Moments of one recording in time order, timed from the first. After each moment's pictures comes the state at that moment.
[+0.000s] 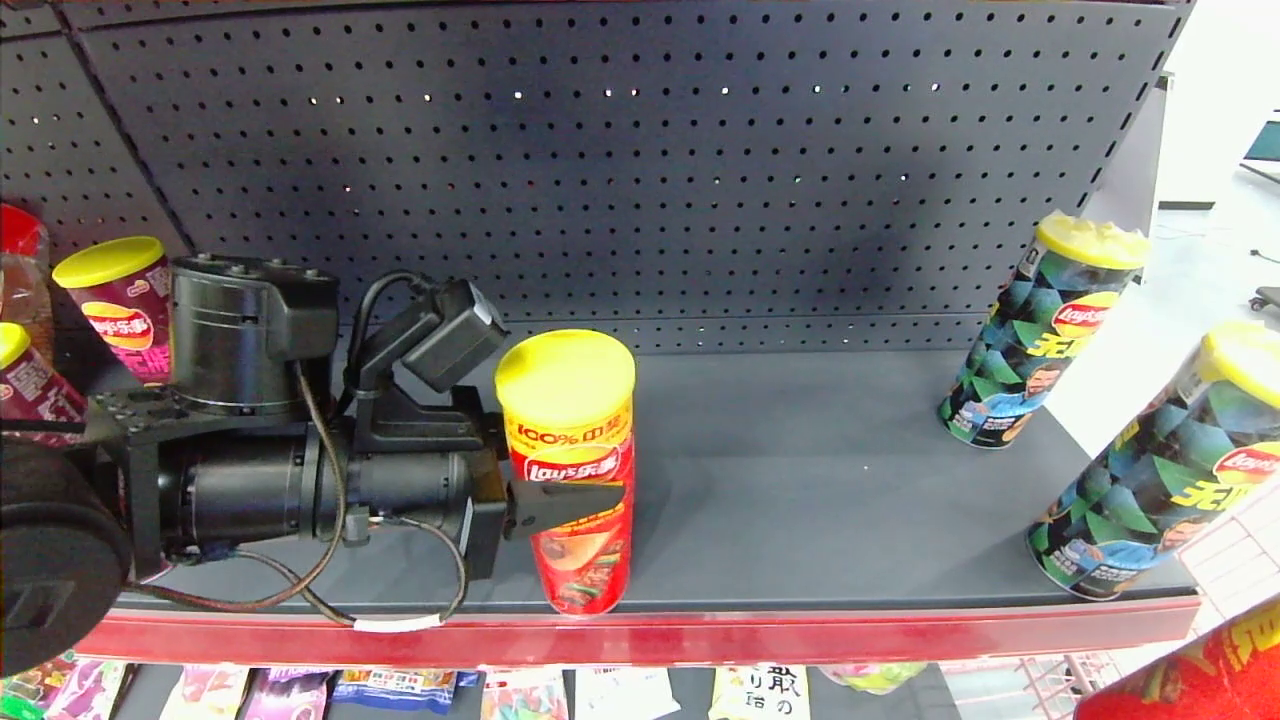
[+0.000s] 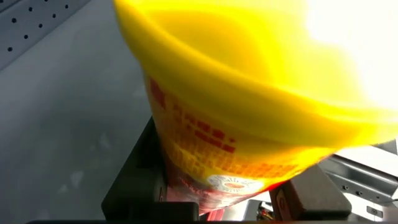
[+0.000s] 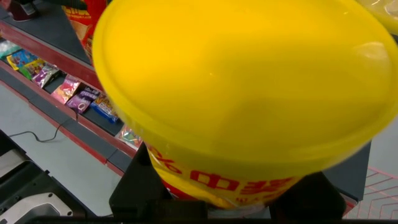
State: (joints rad) left arm -0.55 1.57 -0.78 -0.39 -0.61 0.18; right arm 0.10 0.53 -0.43 0.01 0.44 -0.11
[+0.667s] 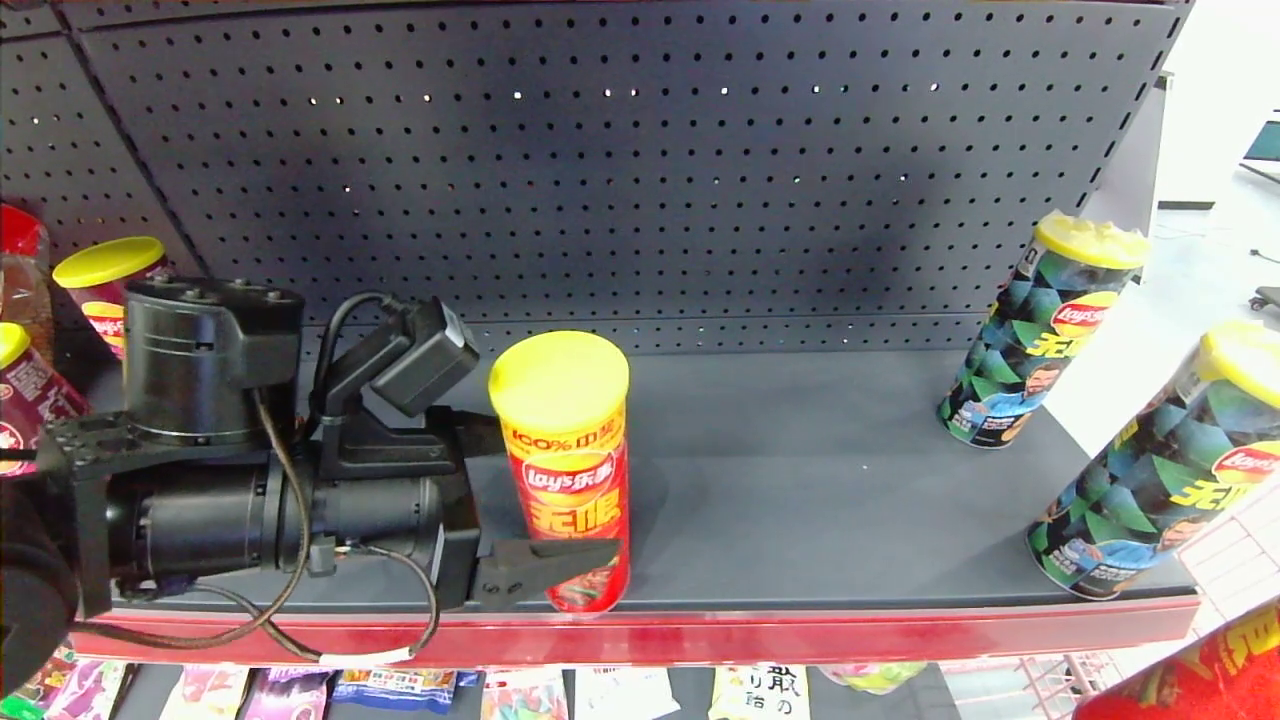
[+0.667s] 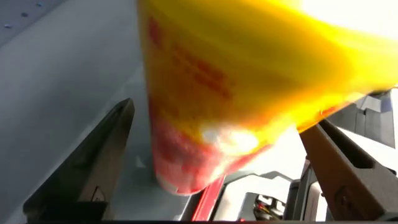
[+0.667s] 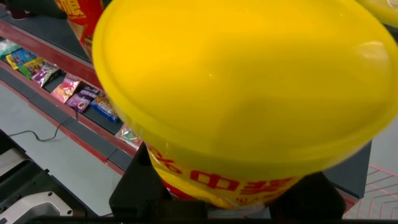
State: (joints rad) left arm -0.53 1.51 -0.71 -0.39 -0.58 0.17; right arm 0.10 0.53 -0.42 0.01 0.44 -0.11
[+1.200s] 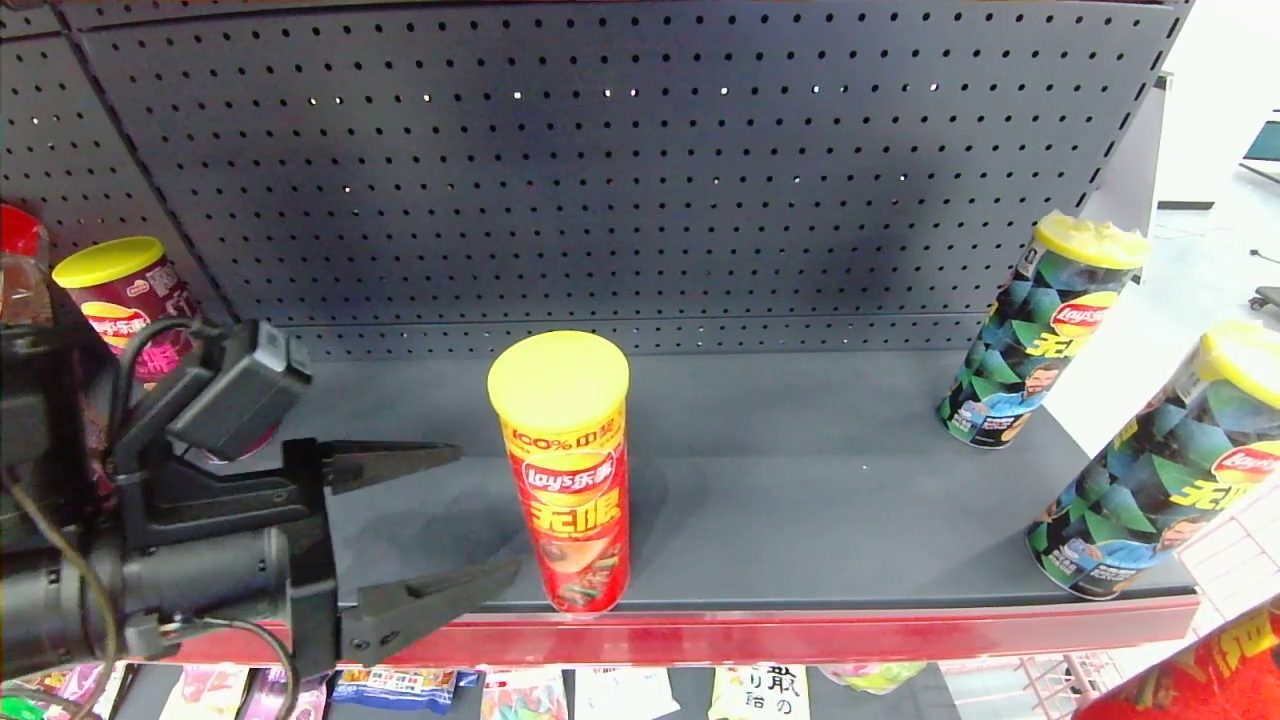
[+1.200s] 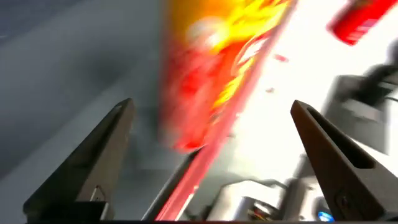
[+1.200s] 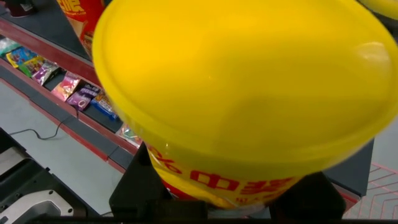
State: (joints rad) left arm -0.44 1.26 -0.54 -0.38 -0.50 0.11; right arm 0.10 0.54 -0.42 0.02 0.44 -0.11
